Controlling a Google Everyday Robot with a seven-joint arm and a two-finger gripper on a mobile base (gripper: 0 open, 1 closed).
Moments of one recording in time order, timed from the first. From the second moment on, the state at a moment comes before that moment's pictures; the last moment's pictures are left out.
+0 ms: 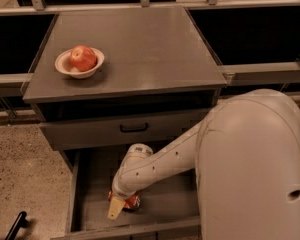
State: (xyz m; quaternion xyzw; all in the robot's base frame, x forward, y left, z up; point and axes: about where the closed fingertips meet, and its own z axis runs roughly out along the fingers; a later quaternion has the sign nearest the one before) arm 0.489 0.118 0.446 -0.63 0.75 0.09 0.17
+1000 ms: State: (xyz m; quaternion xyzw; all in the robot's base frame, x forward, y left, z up) arm 0.515 0.147 0.399 -0.59 0.78 0.09 0.19
